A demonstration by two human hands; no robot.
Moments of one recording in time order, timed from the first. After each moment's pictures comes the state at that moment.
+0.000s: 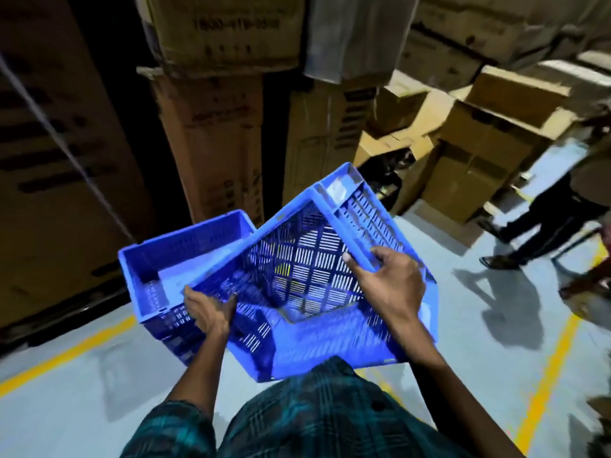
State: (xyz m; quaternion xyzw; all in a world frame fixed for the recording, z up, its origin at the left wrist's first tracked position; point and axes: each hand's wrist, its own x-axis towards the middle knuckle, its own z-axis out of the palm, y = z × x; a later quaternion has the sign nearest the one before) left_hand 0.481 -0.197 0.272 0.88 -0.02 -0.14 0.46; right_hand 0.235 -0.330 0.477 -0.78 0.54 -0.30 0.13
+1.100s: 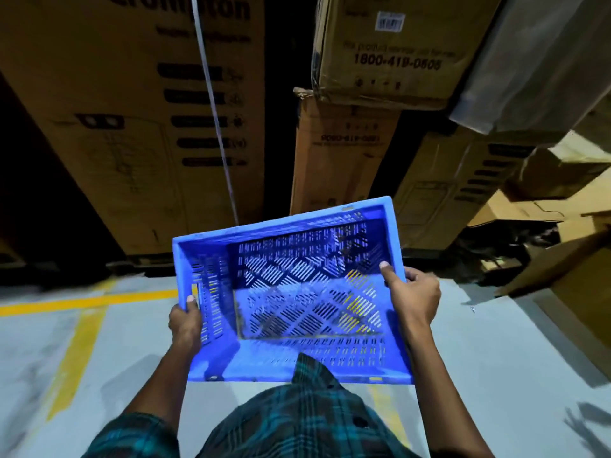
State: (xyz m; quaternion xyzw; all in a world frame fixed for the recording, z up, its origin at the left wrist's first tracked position) left_hand 0.551 -0.063 0.273 0.79 0.28 -0.03 0.55; right_hand 0.378 -0.401 0.423 -0.74 0.45 -0.28 0.41
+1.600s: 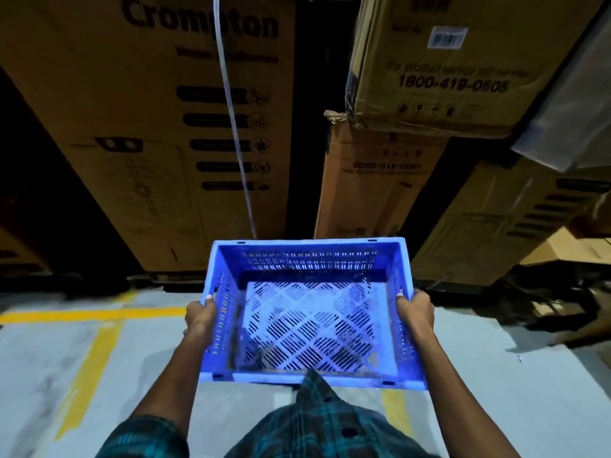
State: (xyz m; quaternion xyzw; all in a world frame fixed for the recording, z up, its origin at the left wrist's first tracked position) left_hand 0.710 -0.108 0.260 0.79 0.31 -0.07 0.53; right_hand 0.555 -0.504 0.337 -0.78 0.47 -0.12 0.40
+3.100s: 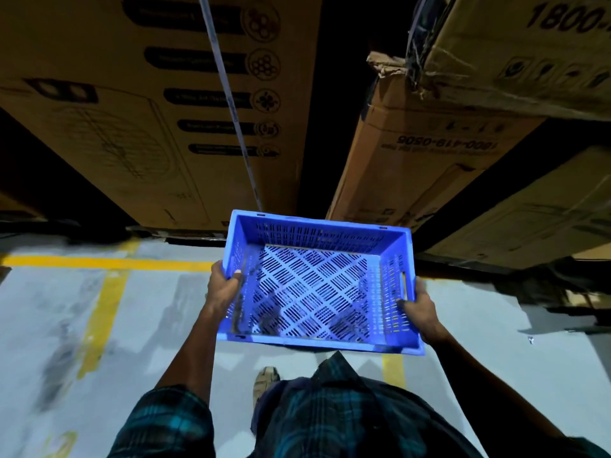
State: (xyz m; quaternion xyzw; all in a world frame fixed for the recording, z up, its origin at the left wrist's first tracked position) left_hand 0.835 -0.172 0.227 0.80 0.23 -0.18 0.53; right_hand 0.685 -0.577 0.242 -0.81 0.40 0.09 0.43
